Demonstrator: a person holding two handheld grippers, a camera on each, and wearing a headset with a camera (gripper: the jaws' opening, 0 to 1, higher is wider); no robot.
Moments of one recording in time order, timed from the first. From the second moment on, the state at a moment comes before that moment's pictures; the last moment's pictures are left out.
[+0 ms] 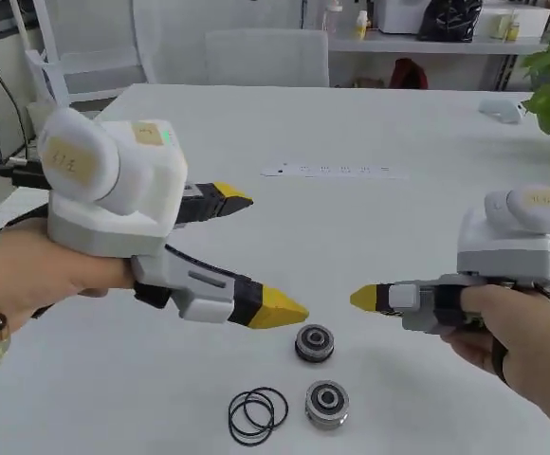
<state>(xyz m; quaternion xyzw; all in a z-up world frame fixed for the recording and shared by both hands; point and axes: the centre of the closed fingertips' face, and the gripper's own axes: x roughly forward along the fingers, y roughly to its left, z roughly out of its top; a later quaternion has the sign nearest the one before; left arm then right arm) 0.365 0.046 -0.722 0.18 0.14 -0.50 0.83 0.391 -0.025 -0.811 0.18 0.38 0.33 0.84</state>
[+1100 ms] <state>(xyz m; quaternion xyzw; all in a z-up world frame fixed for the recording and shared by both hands) 0.390 0.018 -0.806 0.17 0.17 -0.50 0.83 0.369 -0.012 -0.853 0.00 0.41 0.41 0.81</state>
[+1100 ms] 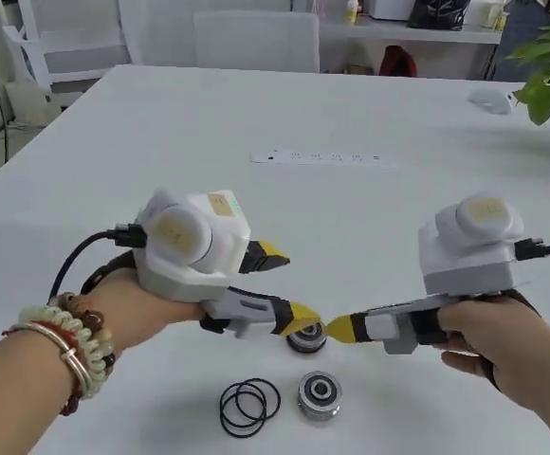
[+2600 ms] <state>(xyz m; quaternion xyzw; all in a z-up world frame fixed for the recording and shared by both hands) 0.376 0.009 -0.844 0.14 0.22 -0.49 0.83 0.363 0.005 -0.867 -0.16 0.34 0.47 0.80</state>
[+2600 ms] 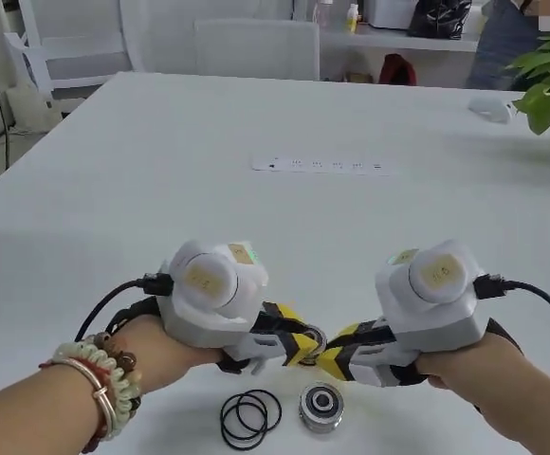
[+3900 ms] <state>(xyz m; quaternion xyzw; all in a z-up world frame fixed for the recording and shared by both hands) 0.375 0.013 -0.852 0.16 0.22 -0.50 0.82 0.369 -0.010 -0.859 0.18 0.44 0.35 0.81</state>
